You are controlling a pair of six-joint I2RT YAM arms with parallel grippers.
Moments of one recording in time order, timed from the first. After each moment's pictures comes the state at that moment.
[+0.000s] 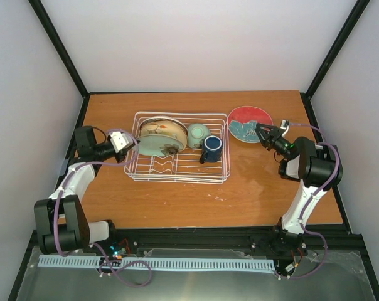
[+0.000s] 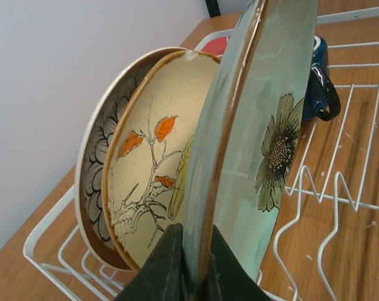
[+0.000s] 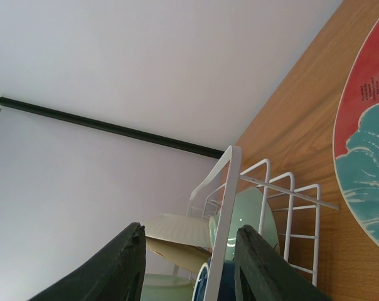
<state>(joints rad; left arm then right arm) 0.18 1.26 0.70 -0.01 1.04 0.91 -0.23 1.99 0.64 1.50 -1.05 1.46</state>
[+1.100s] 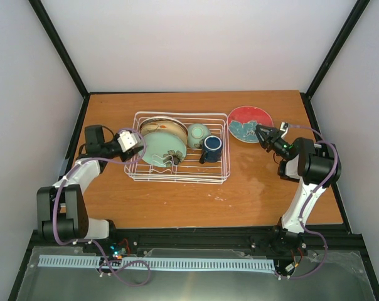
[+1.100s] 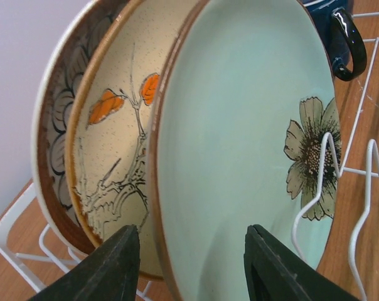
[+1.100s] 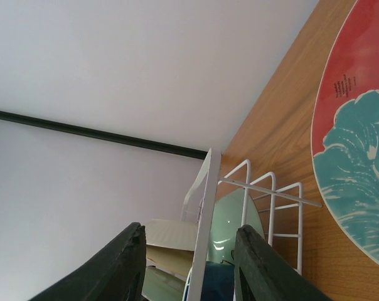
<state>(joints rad) 0.10 1.36 0.71 -0.02 0.89 0.98 -0.23 2.03 0.65 1.50 -1.03 1.46</state>
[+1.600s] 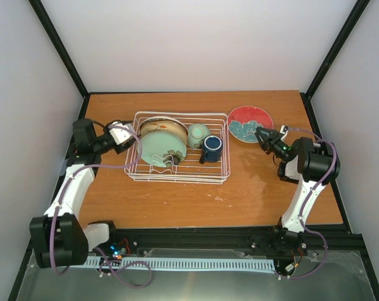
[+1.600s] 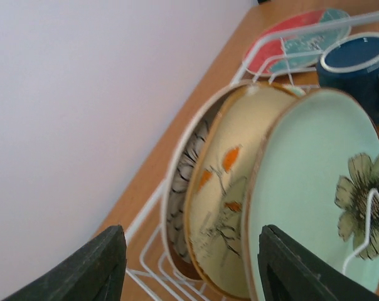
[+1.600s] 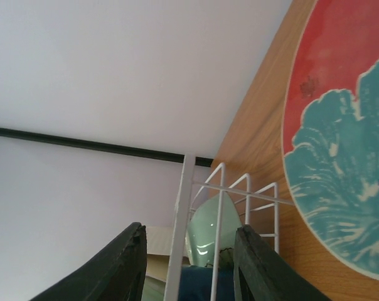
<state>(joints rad) 0.10 1.17 0.77 -0.05 0.81 0.90 -0.23 2.07 0.65 1.50 -1.02 1.46</state>
